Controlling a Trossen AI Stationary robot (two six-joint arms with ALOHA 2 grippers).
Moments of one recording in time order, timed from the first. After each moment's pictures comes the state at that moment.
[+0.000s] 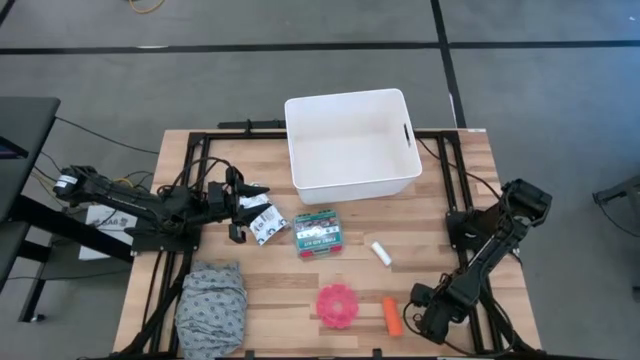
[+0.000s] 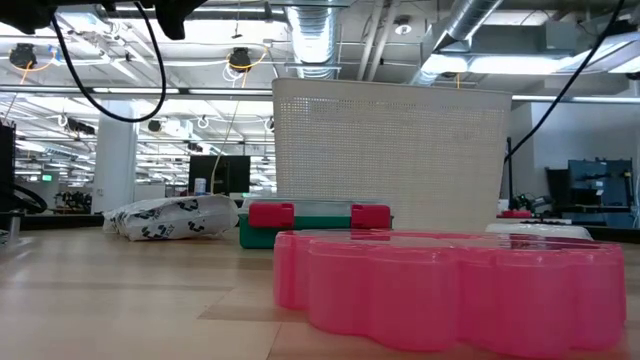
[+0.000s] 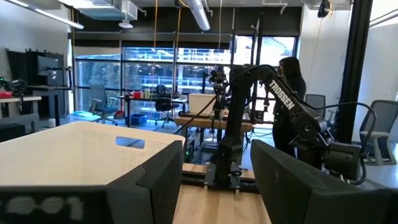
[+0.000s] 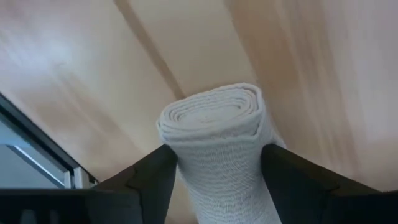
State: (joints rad) left arm -0.20 0.80 0.38 0.72 -0.36 0.04; right arm 0.94 1.67 0.91 -0.74 -0.25 1.41
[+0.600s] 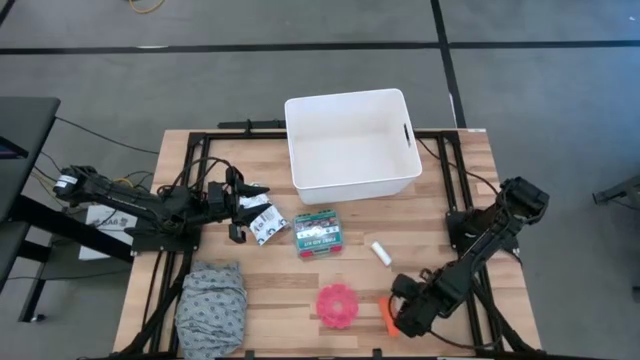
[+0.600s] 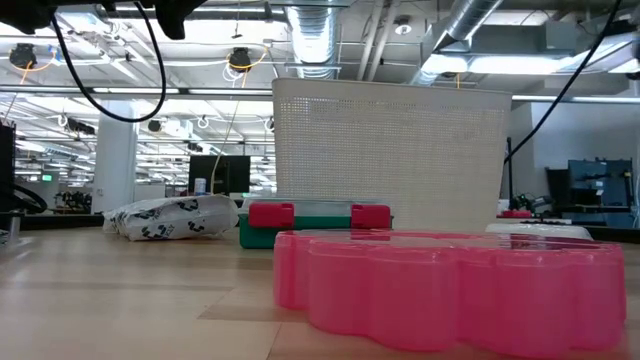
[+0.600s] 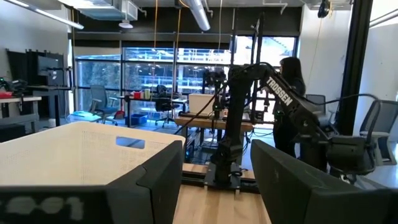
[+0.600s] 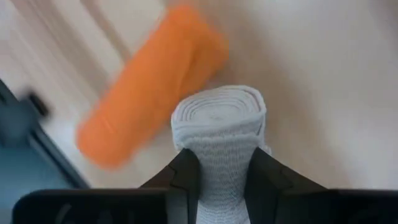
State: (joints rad) left arm -0.20 0.80 0.38 0.72 -0.36 0.04; right arm 0.85 1.66 1.00 -0.69 0.05 1.40
